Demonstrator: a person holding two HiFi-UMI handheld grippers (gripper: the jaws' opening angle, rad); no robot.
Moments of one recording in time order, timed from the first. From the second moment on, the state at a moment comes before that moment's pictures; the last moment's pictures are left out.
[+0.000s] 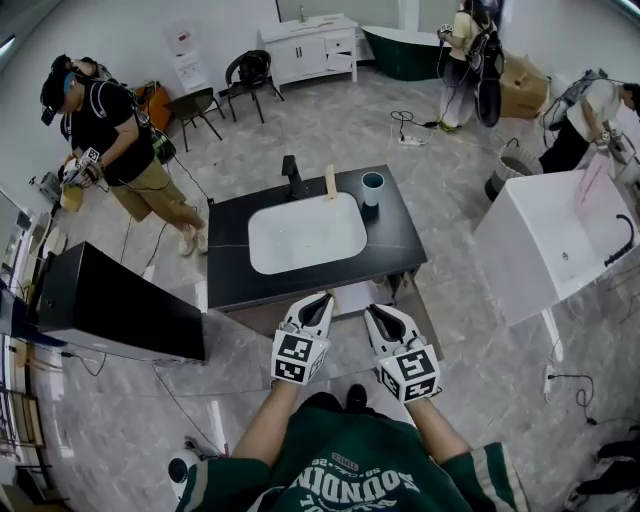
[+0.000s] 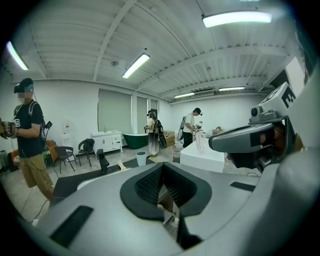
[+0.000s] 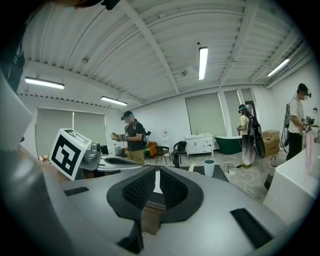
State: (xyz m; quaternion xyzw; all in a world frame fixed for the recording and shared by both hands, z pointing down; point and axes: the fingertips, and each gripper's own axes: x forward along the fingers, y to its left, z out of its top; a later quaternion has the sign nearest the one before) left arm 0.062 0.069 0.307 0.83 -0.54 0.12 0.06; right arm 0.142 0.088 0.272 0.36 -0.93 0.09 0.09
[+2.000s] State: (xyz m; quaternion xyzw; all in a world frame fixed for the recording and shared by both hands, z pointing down) left arm 0.006 -0.243 0.374 0.88 -0.45 0.11 0.10; right arm 0.069 -0.227 0.350 0.46 -0.87 0.13 0.12
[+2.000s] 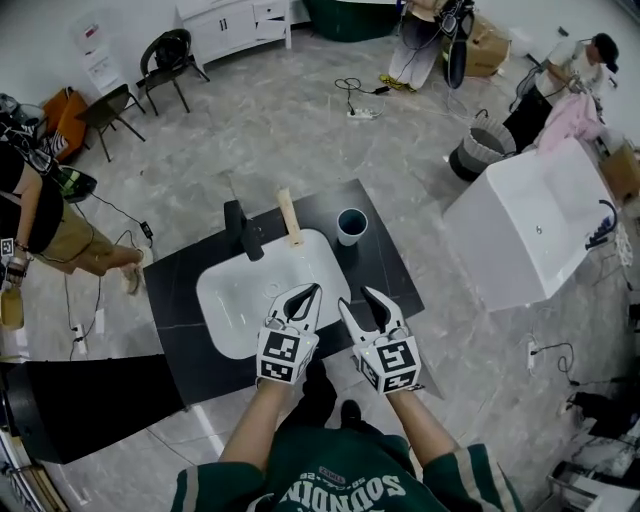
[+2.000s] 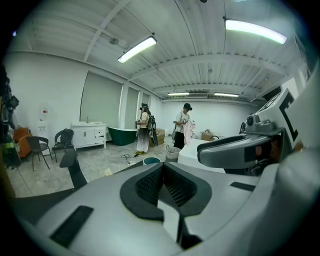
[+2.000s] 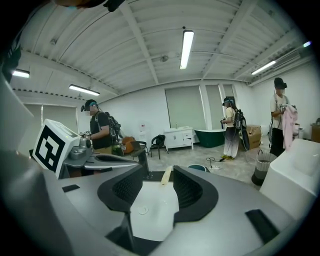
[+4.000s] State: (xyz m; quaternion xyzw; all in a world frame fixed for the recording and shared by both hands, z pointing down) left arm -0.030 -0.258 0.519 0.86 -0.43 0.16 0.20; right arm 0.100 -0.435 0.524 0.57 -0.80 0.13 0.14
